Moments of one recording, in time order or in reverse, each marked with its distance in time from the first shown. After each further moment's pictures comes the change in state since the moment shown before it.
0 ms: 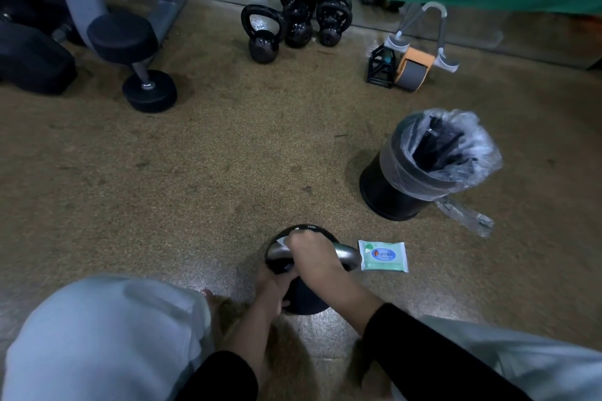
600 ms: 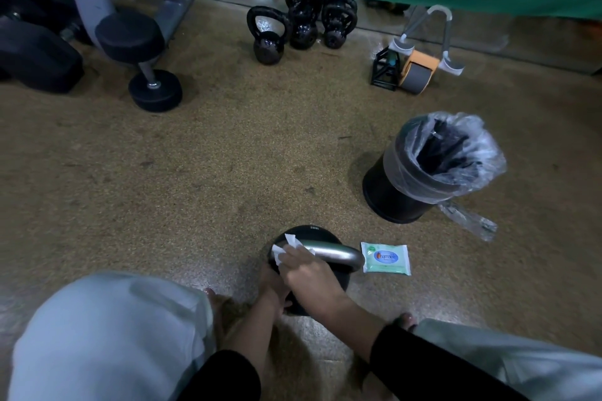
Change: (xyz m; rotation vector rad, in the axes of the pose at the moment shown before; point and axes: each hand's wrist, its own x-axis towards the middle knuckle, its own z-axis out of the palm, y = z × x) left_hand 0.002 -0.006 -0.002 -0.258 -0.134 -0.011; right_hand -0.026 -0.004 0.038 -0.045 0.262 -0.352
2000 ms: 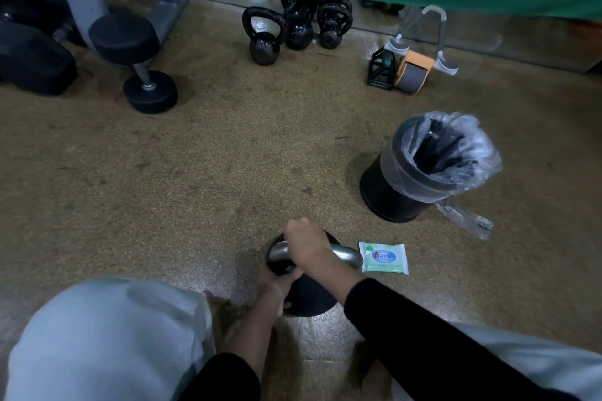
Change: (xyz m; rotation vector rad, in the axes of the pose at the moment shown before) left_hand -0.024 0.014 0.007 0.250 0.123 0.020; right_hand 0.056 0.020 -0.036 0.094 -0.280 0.472
